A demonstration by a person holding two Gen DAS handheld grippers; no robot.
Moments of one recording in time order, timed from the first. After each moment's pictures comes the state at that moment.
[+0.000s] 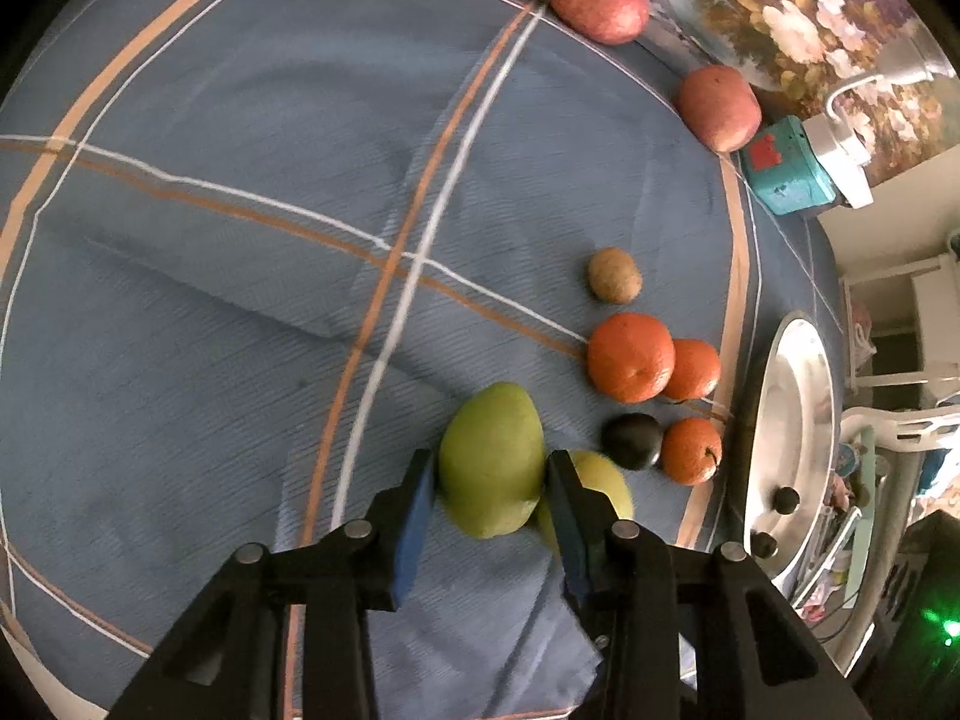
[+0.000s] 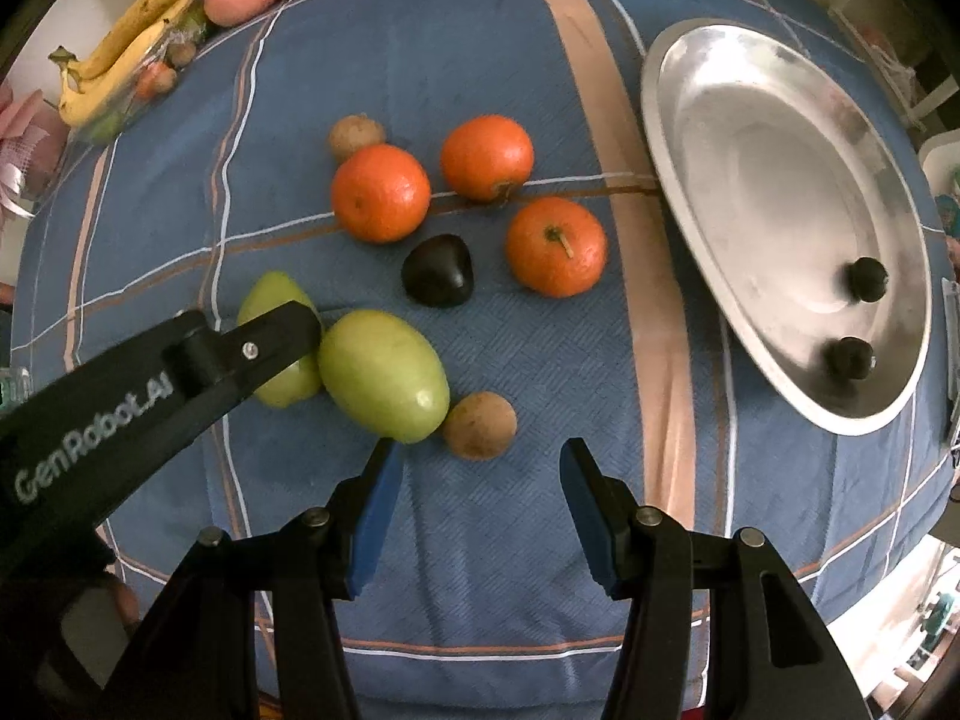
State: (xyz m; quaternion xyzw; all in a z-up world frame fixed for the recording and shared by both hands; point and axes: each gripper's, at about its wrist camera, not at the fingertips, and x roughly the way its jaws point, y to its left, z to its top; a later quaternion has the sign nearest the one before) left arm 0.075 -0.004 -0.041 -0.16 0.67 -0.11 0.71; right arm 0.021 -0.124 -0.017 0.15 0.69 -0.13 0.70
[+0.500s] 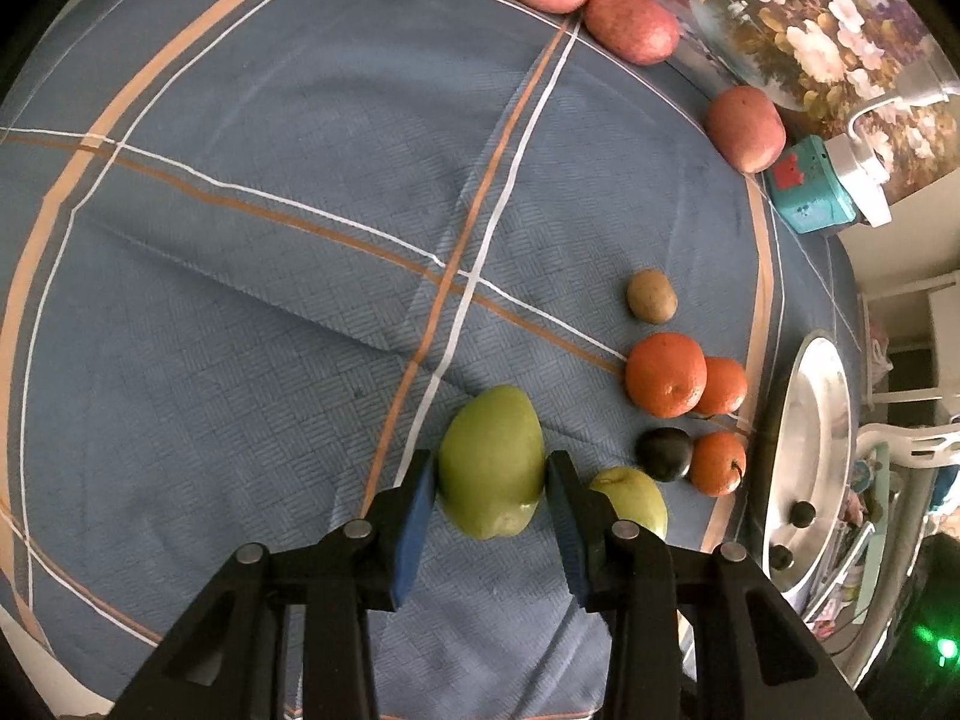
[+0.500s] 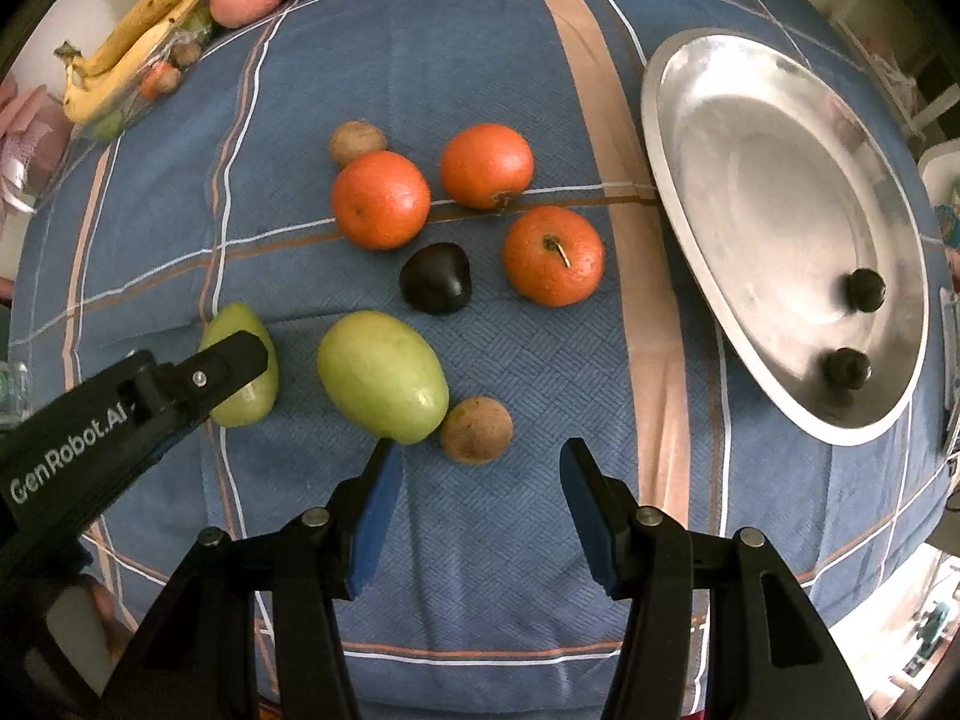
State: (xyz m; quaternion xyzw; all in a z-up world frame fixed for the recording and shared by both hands) left arm 0.077 0.008 -0.039 -0.16 0.67 -0.09 0.72; right arm 0.025 -0.127 -0.010 0.13 0.69 -0.13 0.70
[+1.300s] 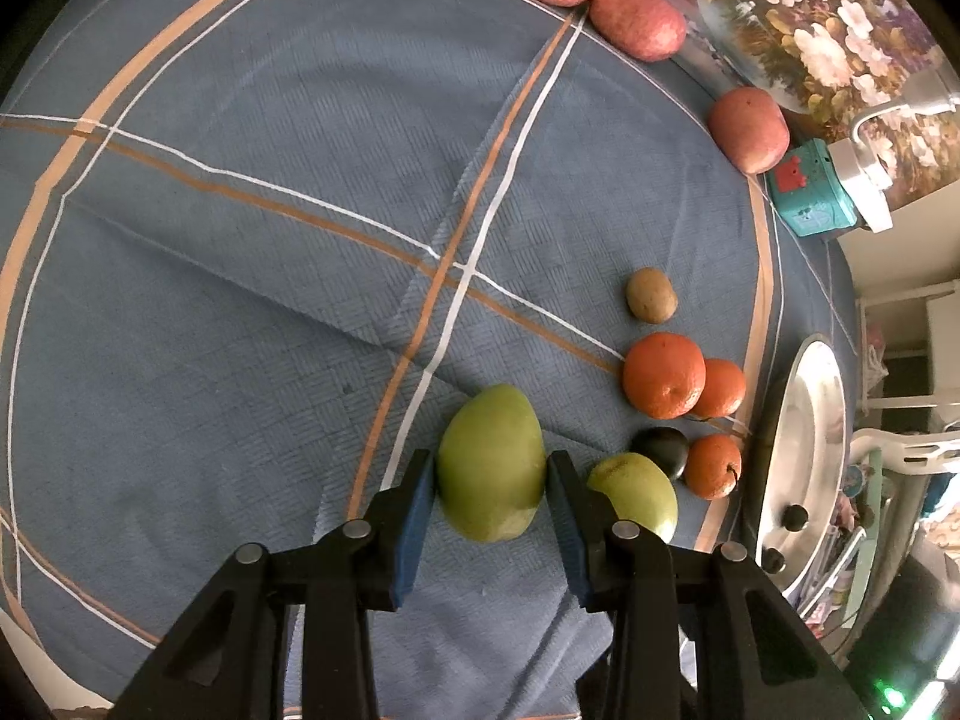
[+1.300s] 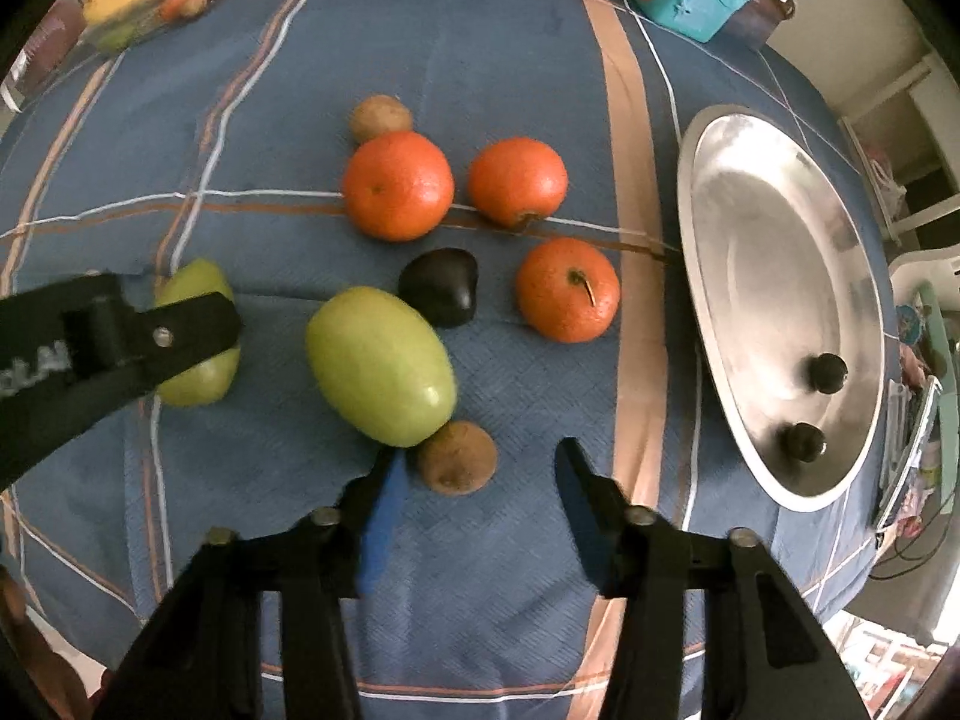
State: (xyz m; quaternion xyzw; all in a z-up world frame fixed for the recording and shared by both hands) left arm 0.080 0.007 -0.044 -0.17 0.67 -0.09 0.71; right arm 0.042 -0.097 -0.024 0.00 0.68 -0.14 0.72
